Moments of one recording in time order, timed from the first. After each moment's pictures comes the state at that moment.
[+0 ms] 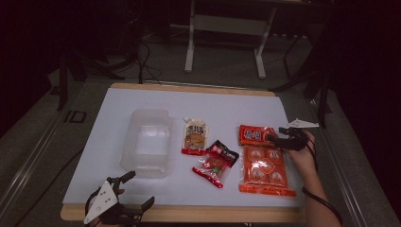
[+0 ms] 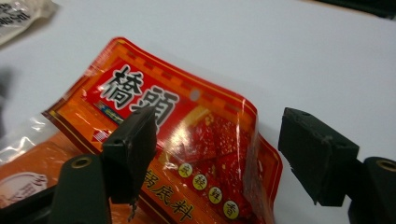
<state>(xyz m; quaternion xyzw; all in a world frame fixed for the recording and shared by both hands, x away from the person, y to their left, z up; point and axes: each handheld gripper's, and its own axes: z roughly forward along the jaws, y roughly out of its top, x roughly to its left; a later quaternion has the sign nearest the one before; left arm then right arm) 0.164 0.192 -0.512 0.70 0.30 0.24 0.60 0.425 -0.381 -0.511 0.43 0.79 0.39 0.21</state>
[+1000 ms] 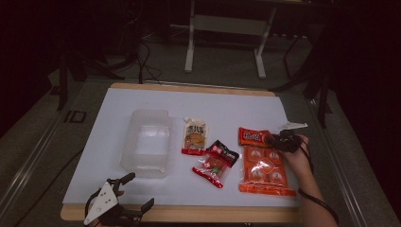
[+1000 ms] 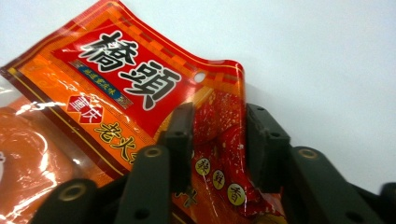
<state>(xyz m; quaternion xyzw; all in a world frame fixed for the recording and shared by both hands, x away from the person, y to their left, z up) 0.162 0.192 -0.513 0.70 0.31 0.23 0.60 0.429 -0.367 -0.528 0.44 0.82 0.32 0.20</state>
